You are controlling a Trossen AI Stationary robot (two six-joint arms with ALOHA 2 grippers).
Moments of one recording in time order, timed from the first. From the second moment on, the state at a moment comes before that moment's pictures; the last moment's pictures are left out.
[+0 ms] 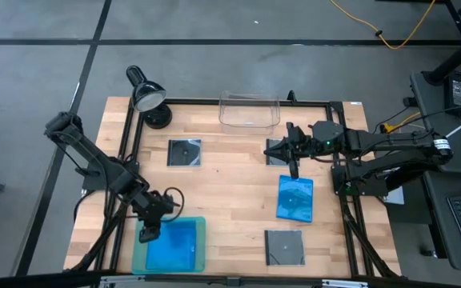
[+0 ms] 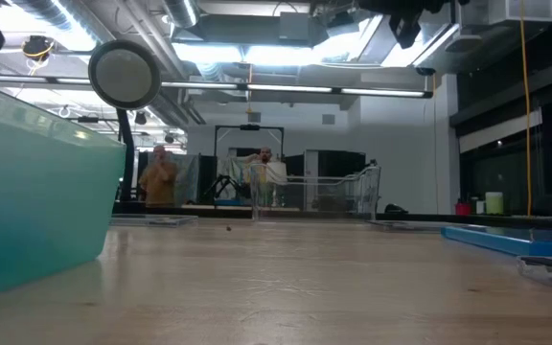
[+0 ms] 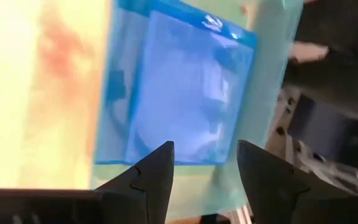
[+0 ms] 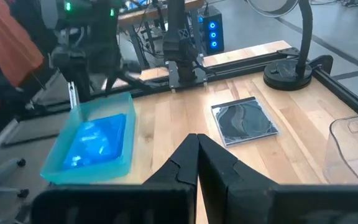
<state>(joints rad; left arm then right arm) -0.65 1.21 0.94 -0.79 0.19 -1.02 -0.02 1.01 0.84 -0.11 -0.04 0.20</state>
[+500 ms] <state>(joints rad) -0.65 1.10 0.94 -0.78 -0.21 -0.95 0.23 1.08 0.84 -0.42 0.15 0.48</state>
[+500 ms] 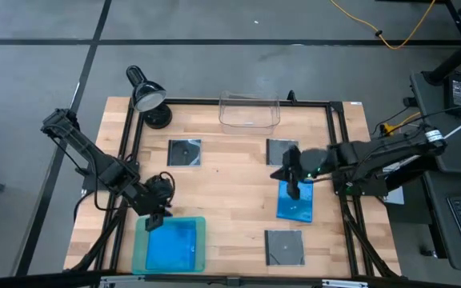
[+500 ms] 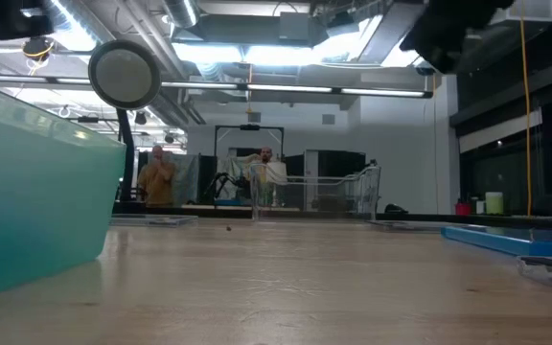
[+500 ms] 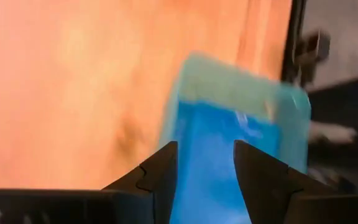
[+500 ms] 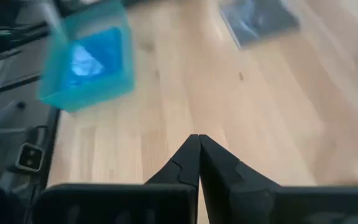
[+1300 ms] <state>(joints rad) -0.50 1.09 0.94 -0.25 -0.73 -0.35 0.38 1.27 0.72 -1.01 0.07 1.17</state>
